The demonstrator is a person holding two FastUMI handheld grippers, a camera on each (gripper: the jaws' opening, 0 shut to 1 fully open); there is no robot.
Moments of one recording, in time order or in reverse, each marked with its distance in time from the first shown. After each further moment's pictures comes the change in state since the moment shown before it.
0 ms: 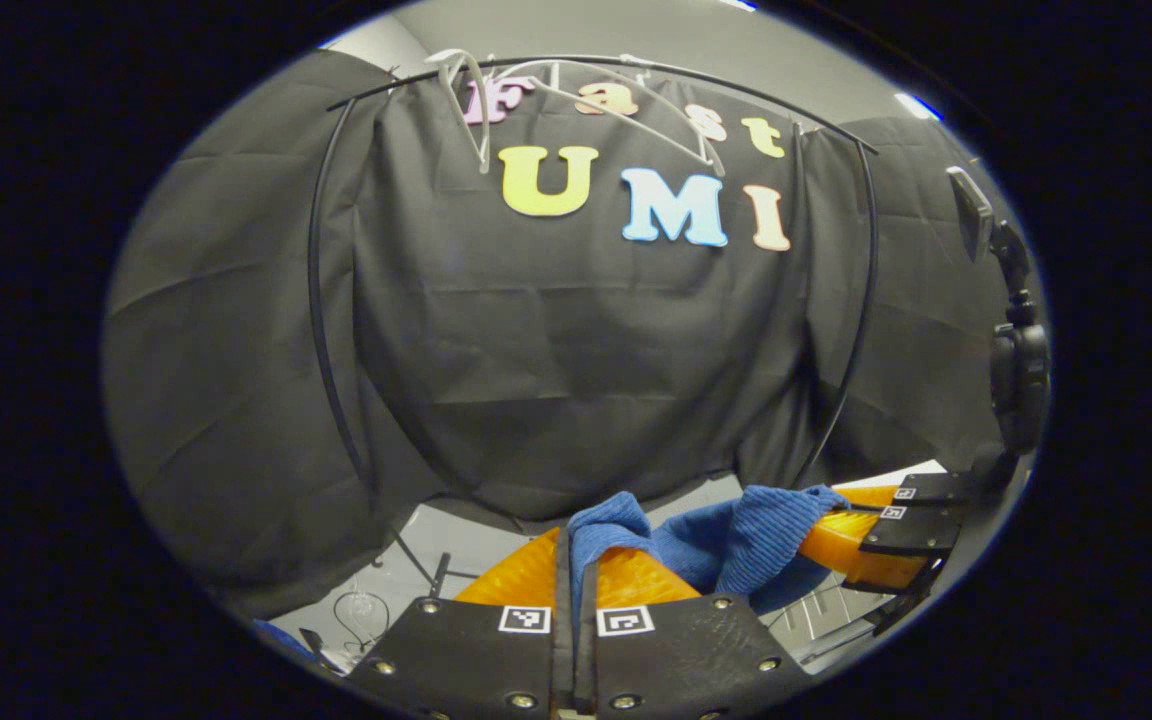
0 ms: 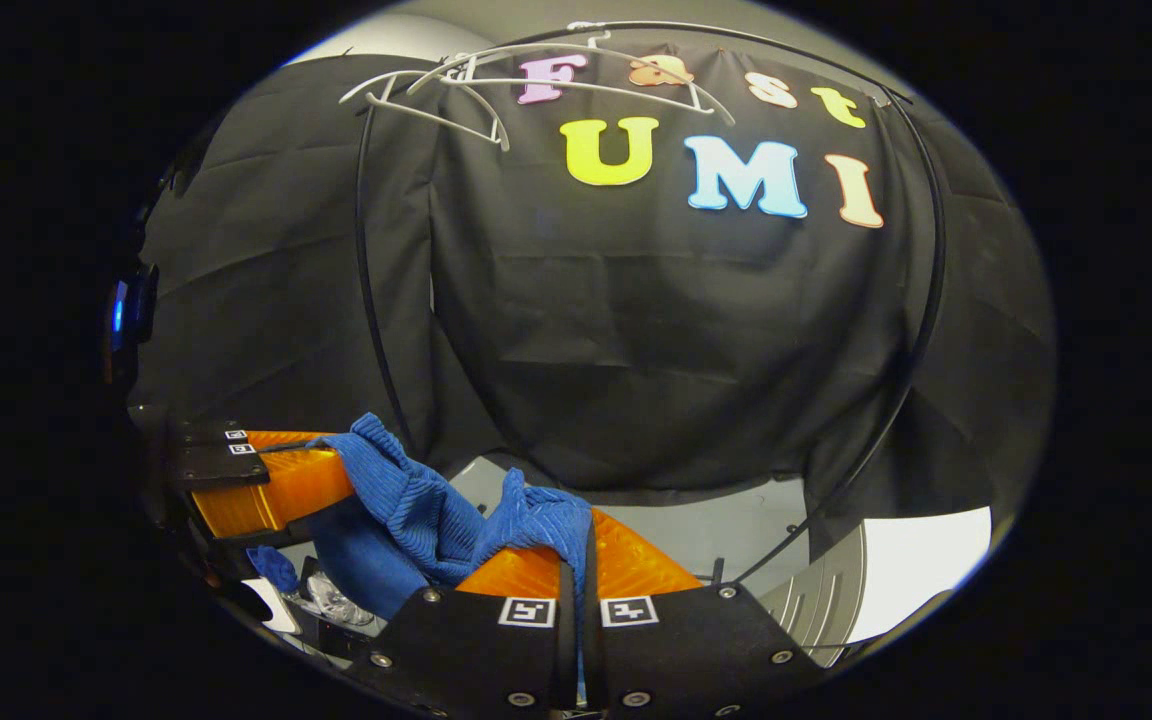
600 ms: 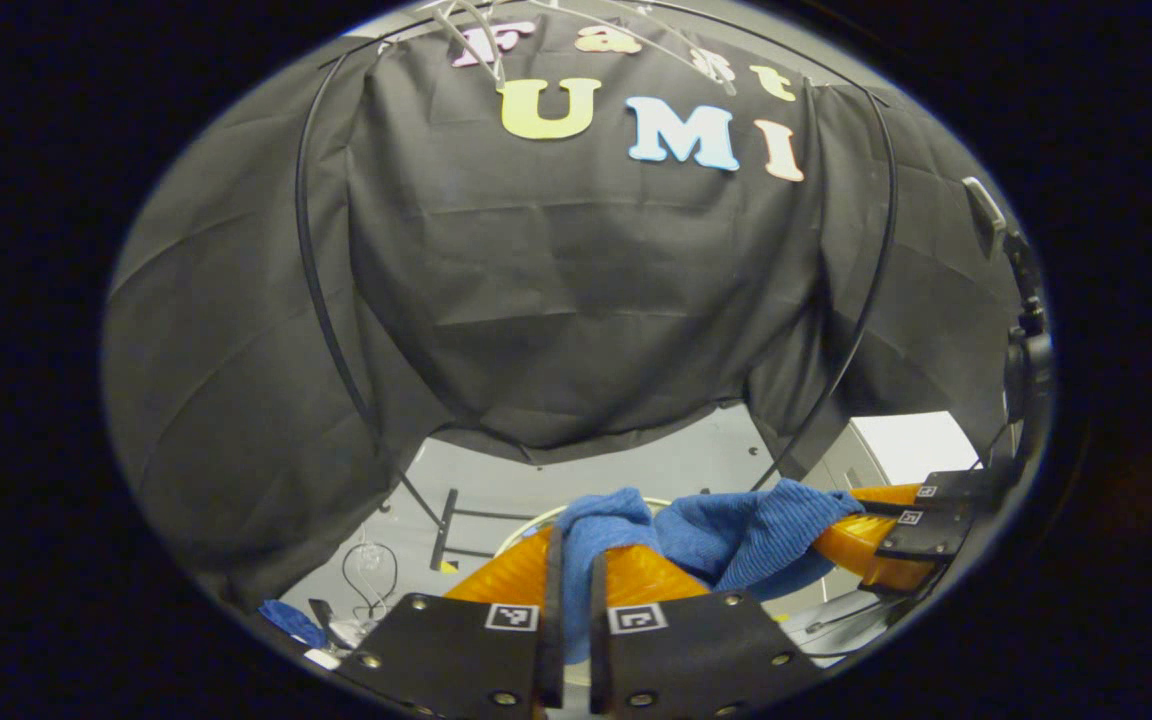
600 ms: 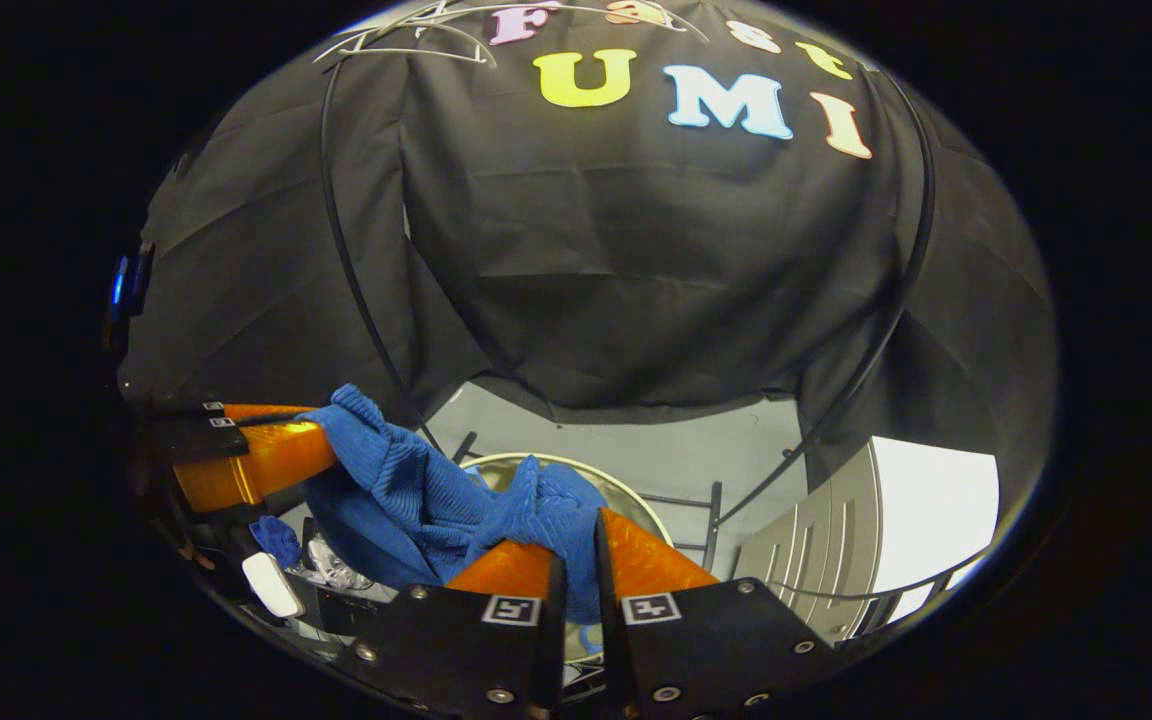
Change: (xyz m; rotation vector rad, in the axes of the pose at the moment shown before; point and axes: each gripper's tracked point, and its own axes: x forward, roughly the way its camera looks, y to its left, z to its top) left arm -0.002 -0.004 -0.024 0.007 0.221 0.023; right arm 0.006 -0.015 -0.084 0.066 0.239 -0.048
